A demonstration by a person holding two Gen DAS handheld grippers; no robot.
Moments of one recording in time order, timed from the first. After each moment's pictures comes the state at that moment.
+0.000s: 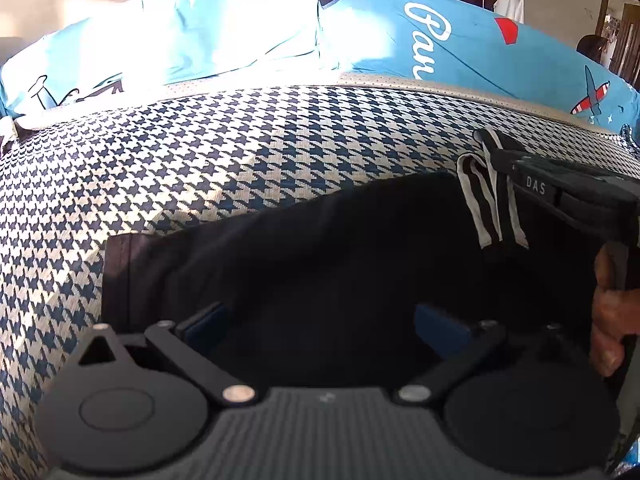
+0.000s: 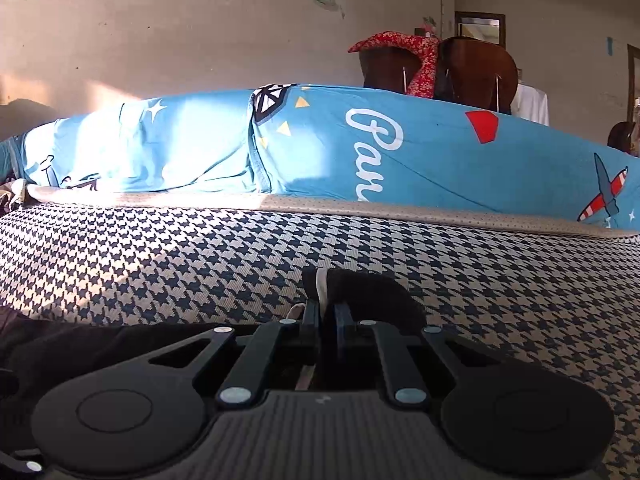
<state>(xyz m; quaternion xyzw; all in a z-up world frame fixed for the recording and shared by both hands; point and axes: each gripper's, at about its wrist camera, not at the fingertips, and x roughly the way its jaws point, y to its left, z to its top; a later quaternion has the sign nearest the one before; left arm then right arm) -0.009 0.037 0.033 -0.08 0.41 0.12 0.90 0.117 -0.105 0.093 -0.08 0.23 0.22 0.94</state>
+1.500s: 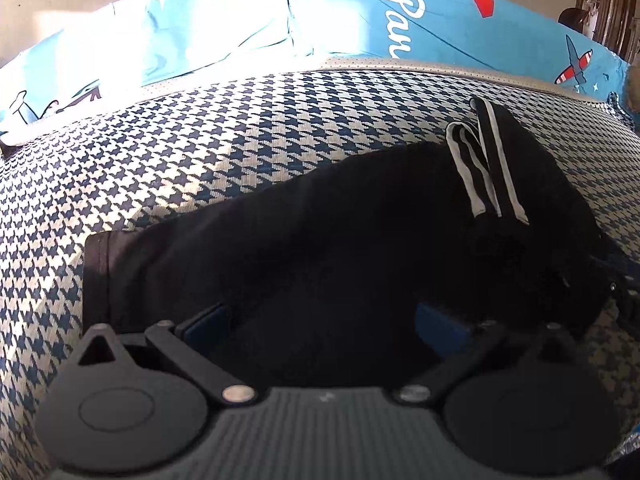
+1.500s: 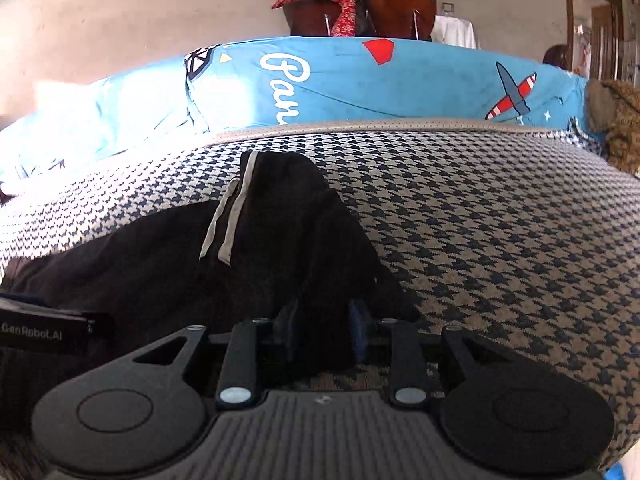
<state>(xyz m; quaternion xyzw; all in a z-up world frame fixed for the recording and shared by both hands) -0.006 0.028 0.020 -0.04 0.43 0.09 0.90 0.029 -0.182 0.100 -0.04 0.32 0.13 0.94</state>
